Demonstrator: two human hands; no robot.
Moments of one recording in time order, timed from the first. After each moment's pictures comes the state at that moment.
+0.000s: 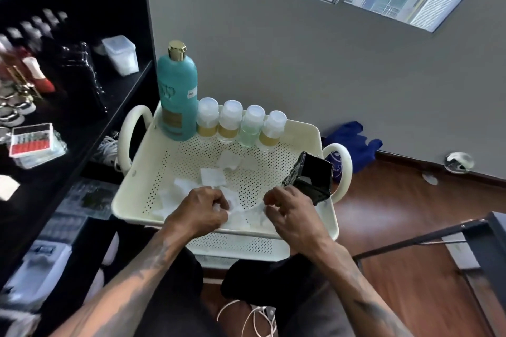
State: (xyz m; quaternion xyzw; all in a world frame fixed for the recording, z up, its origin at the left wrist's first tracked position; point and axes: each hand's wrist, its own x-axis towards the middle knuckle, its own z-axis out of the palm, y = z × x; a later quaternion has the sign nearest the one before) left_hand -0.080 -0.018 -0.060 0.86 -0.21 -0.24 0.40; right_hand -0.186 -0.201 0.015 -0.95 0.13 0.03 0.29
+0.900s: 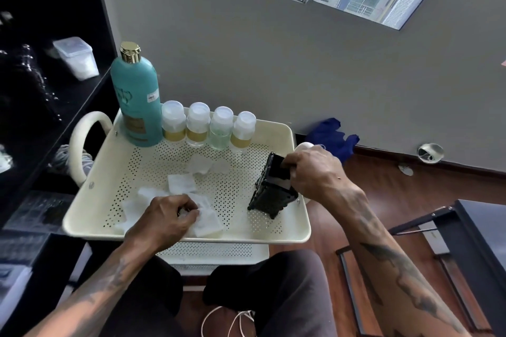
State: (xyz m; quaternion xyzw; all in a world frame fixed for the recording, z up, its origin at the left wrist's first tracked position) left_hand -0.080 -0.021 -0.072 0.87 -0.19 -0.19 0.41; right_hand -0.148 -0.279 0.090 -0.97 0.22 0.12 0.03
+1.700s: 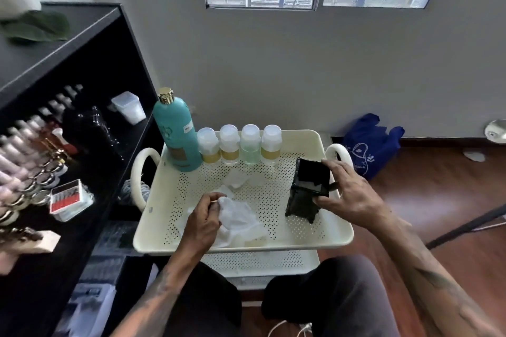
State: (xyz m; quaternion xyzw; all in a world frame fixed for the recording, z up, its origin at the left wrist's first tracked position) left_hand -0.077 -0.016 -0.052 0.83 -0.11 -0.15 0.52; right_hand -0.192 -0.306 0.030 -0.94 0.18 -0.01 0.28
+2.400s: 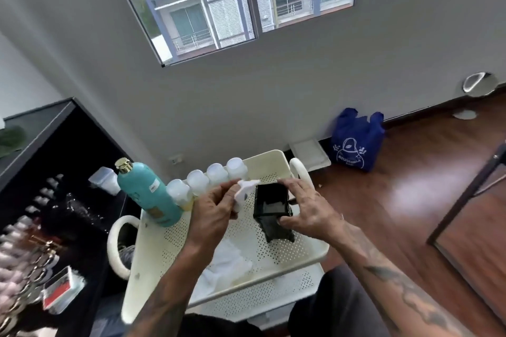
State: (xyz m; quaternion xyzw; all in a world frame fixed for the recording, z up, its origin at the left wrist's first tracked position) left_hand -0.097 -0.124 0.071 0.76 -0.19 -0.15 0.60; right_hand -0.201 -0.305 0.025 -0.90 0.18 -0.04 0.39
